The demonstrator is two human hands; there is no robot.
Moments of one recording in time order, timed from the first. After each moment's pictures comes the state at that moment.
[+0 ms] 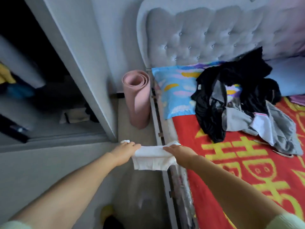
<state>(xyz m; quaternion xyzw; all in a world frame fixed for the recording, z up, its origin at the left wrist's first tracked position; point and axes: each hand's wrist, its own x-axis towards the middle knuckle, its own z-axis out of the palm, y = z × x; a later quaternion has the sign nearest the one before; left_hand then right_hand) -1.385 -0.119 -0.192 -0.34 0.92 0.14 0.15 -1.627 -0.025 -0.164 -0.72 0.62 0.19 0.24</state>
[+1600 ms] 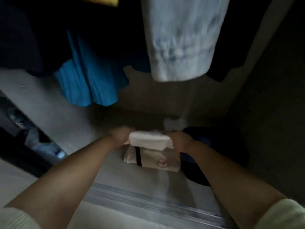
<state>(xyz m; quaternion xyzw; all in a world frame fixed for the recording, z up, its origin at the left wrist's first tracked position) -0.826 -0.769 -0.577 -0.62 0.76 0.18 0.04 -1.079 -0.773 -0.595 -0.78 0.56 0.03 0.29</state>
